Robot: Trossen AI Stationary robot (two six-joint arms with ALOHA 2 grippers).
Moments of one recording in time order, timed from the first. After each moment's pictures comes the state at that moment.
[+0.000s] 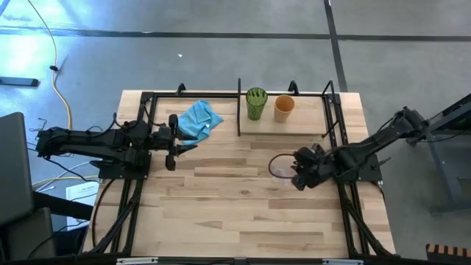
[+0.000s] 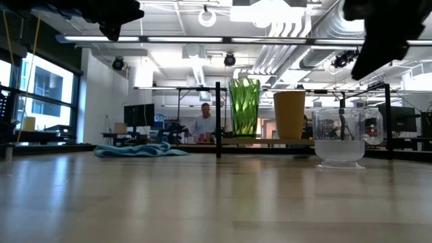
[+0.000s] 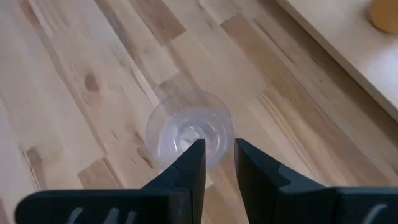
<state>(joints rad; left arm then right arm) 0.13 0.63 0.46 0.06 -0.03 0.01 0.48 1.11 0.83 -0.87 0.51 0.98</state>
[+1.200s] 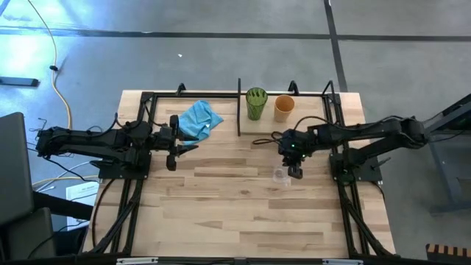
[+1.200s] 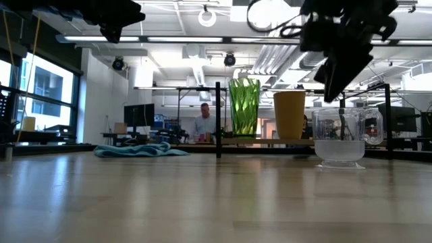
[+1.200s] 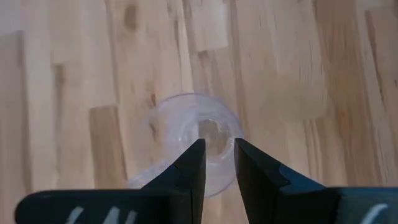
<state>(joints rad) 0.13 0.64 0.46 0.06 -0.03 -0.01 -0.05 1.22 0.83 -0.71 -0.16 0.15</state>
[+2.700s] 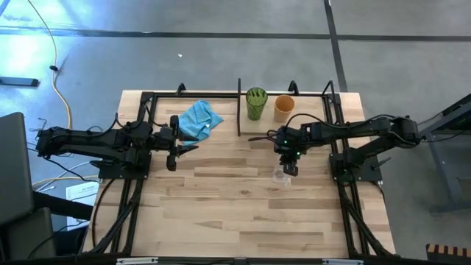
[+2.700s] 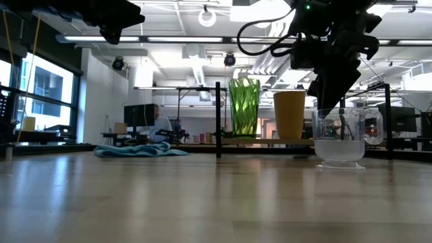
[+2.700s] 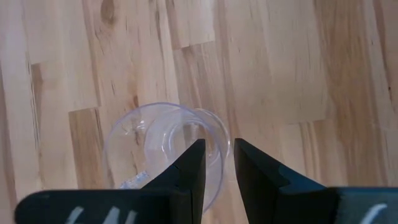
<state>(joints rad) 0.13 0.64 0.46 0.04 -0.03 -0.01 -0.12 1.33 0.83 -0.67 -0.21 0.10</state>
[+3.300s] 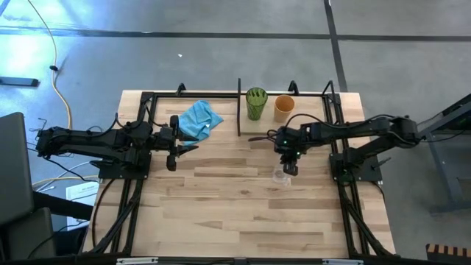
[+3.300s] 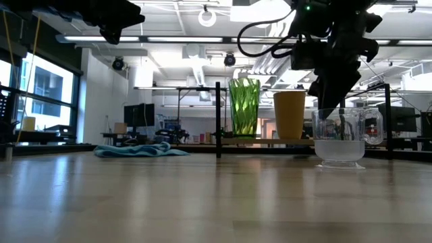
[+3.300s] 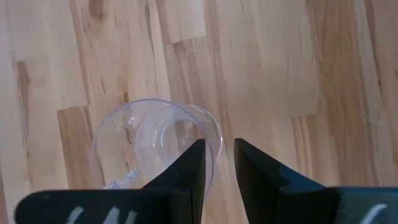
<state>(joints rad) 0.13 0.64 0.46 0.04 -0.03 -0.01 -0.12 1.33 0.83 -0.68 -0.18 0.10</state>
